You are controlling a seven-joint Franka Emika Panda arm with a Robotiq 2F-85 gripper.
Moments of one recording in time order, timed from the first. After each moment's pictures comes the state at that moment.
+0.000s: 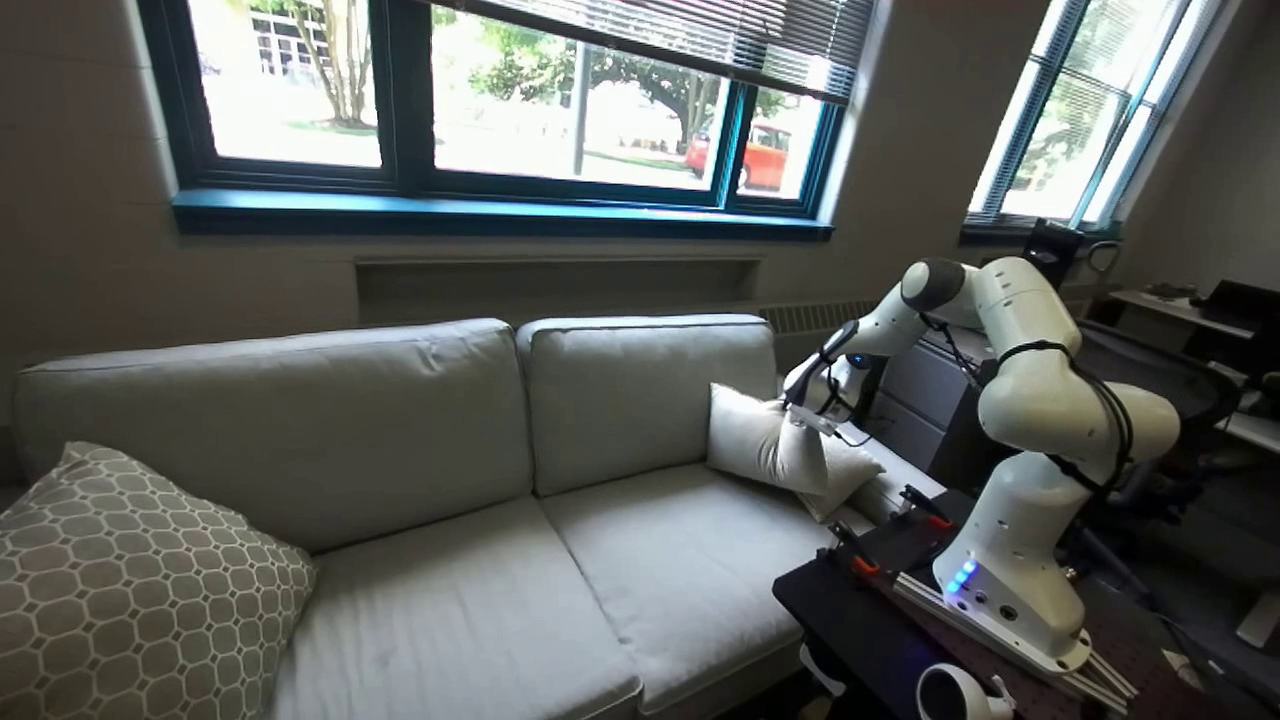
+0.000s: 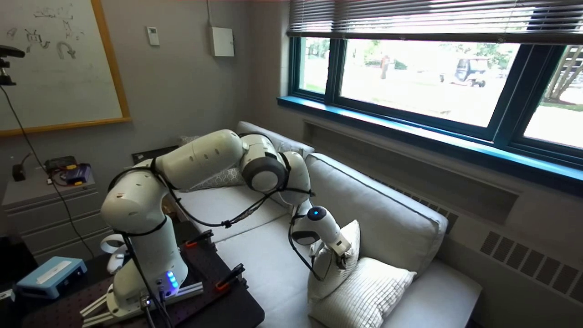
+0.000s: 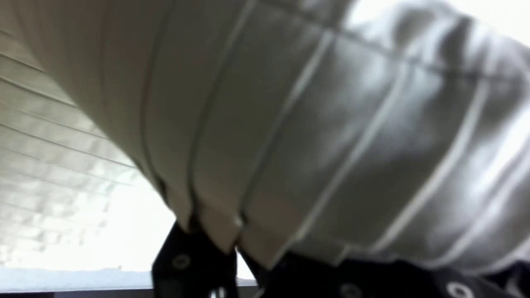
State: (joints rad) arm -0.53 1.08 0.17 -1.80 0.33 3.45 0.20
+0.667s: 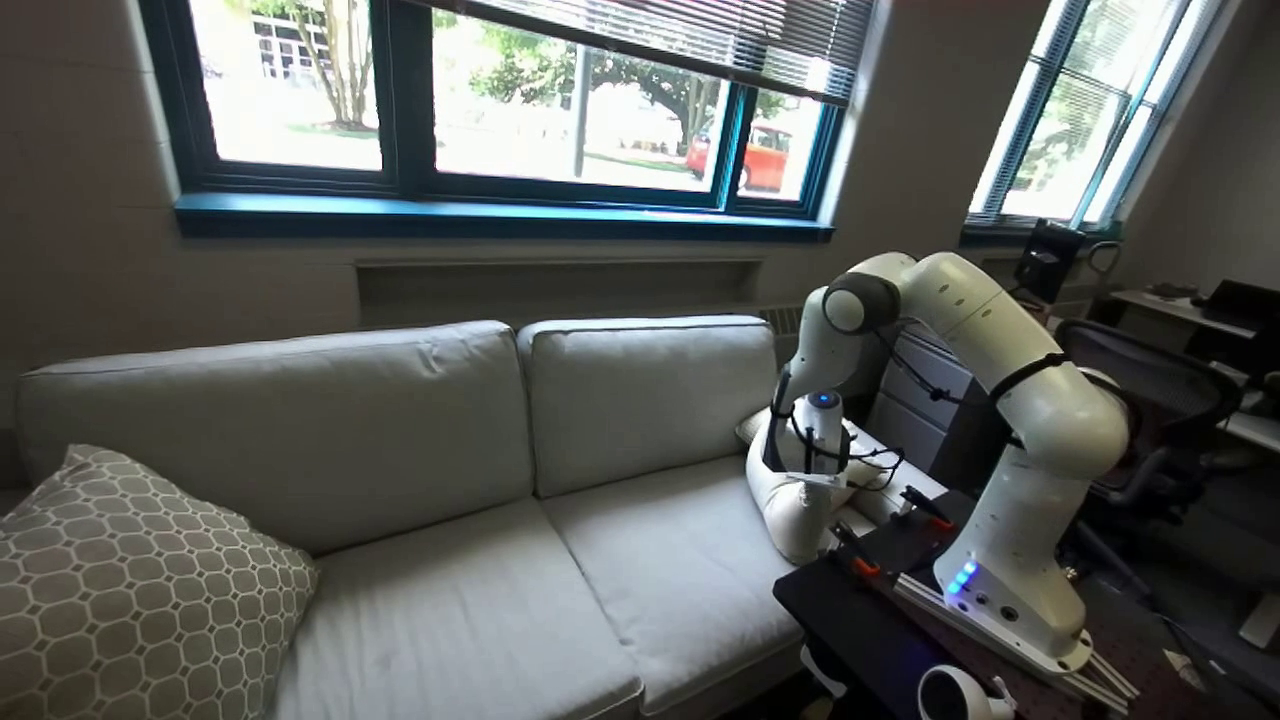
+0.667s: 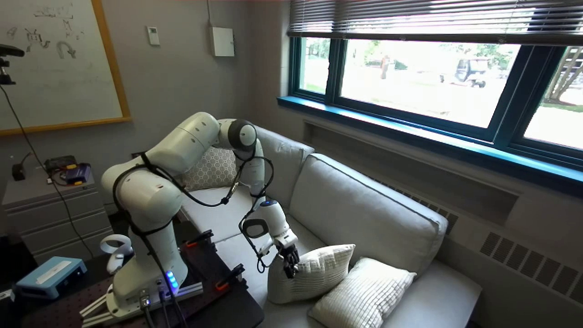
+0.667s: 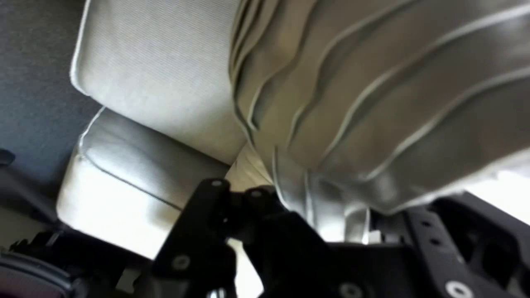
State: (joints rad) arm 0.31 1.06 -0.27 -2.22 0.97 3.45 0.18
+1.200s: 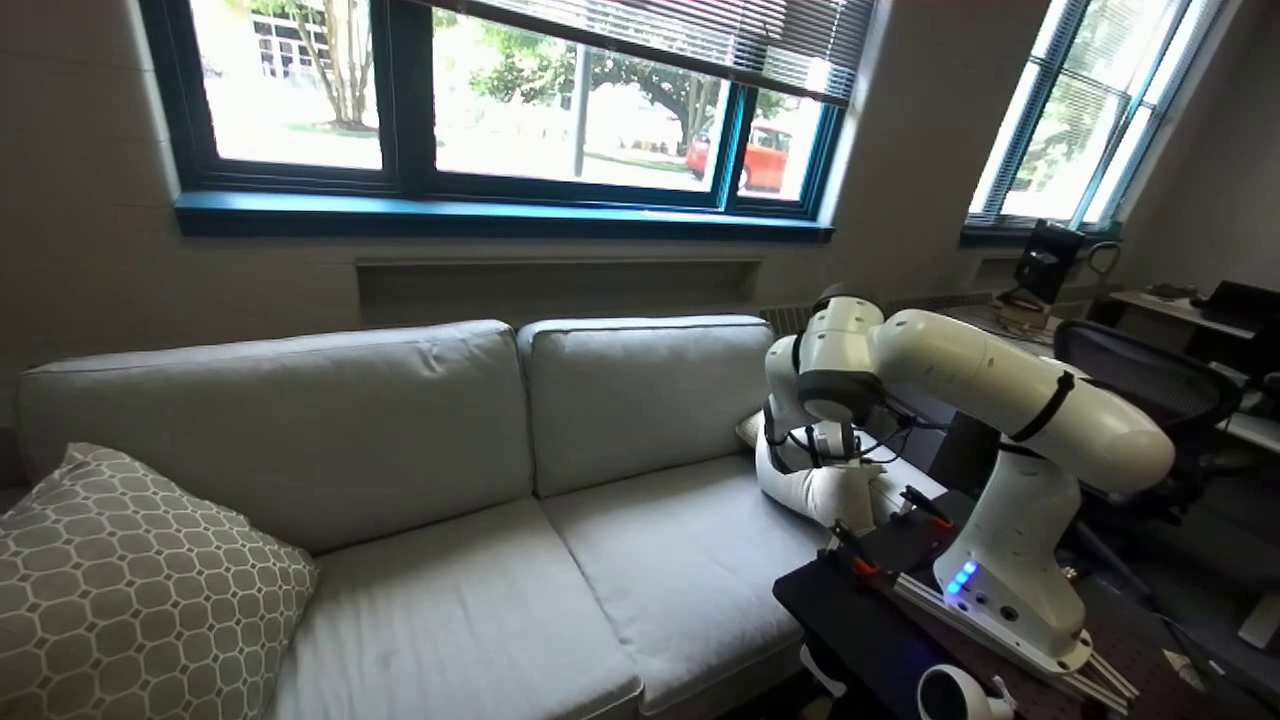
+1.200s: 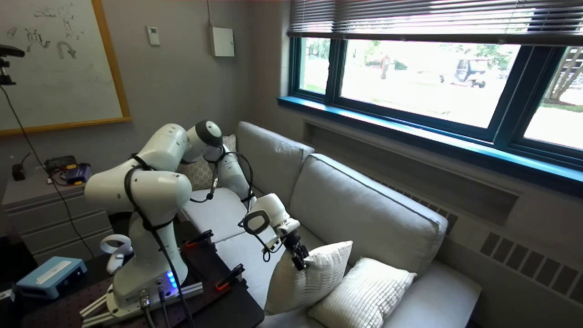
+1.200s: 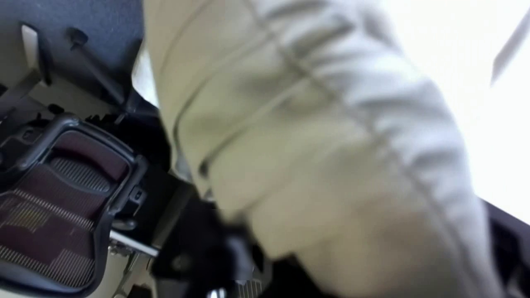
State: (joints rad) arm 0.91 1.32 -0.75 -2.26 1.19 3.15 0.25
